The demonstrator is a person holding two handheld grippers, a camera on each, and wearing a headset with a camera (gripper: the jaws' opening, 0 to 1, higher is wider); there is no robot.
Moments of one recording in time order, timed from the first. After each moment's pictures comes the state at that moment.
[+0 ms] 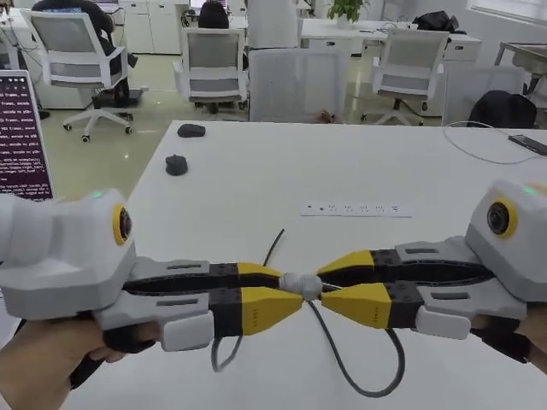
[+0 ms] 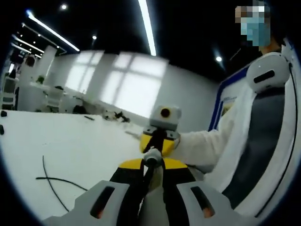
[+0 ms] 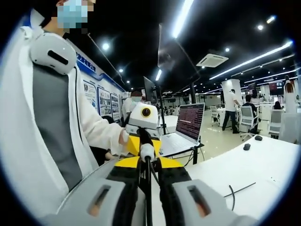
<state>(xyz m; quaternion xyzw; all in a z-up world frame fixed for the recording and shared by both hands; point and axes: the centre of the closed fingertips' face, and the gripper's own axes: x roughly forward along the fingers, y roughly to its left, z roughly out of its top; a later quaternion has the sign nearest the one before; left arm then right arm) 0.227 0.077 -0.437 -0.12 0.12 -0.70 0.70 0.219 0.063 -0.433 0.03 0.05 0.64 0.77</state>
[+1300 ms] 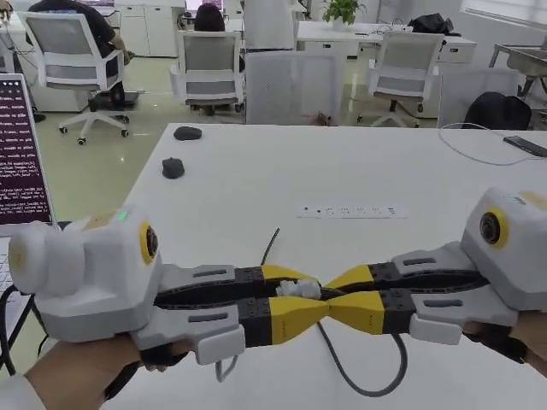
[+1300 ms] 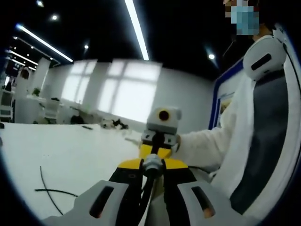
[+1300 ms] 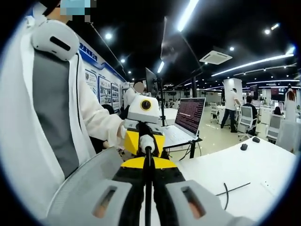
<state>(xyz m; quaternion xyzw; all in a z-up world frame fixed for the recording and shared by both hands) 0.224 0.051 -0.440 -0.11 0.07 -0.71 0.69 0.216 0.066 -0.454 -0.03 0.06 0.65 0.76</state>
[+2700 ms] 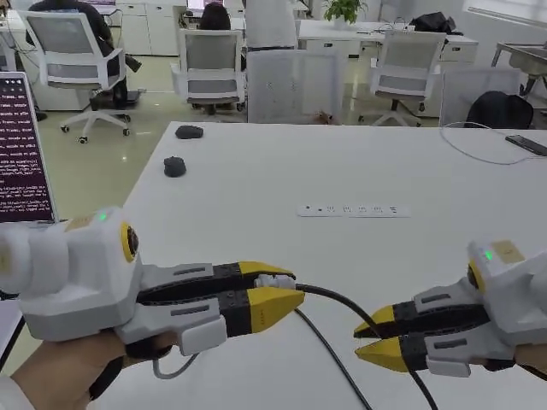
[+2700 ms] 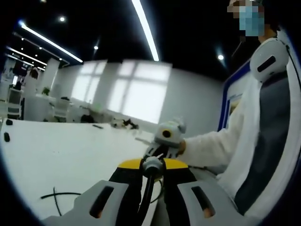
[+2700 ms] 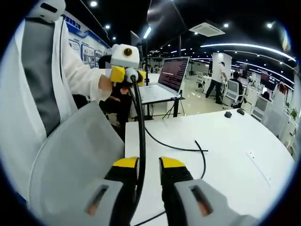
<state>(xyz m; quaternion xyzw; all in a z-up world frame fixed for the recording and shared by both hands) 0.246 0.067 -0.451 -0.11 0.08 -0.67 0.73 0.240 0.012 -0.538 -0.12 0.18 0.57 0.79</state>
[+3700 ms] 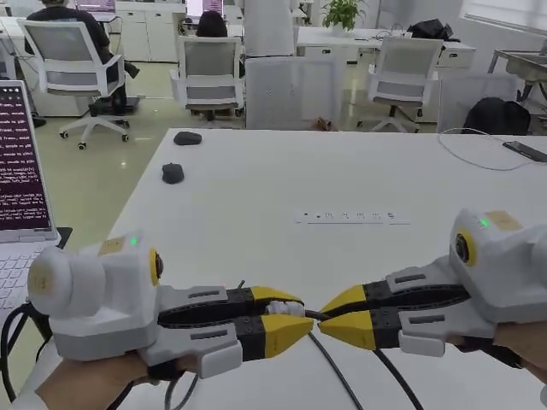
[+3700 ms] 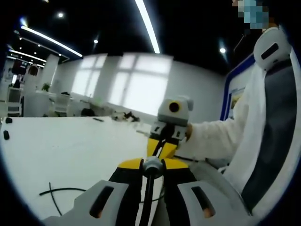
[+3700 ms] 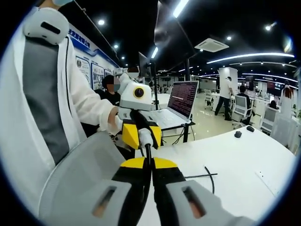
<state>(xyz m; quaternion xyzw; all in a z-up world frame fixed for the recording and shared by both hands) 0.246 0.055 -0.476 -0.09 0.10 -0.67 0.73 0.234 0.054 -0.489 -0.07 0.11 0.62 0.77</state>
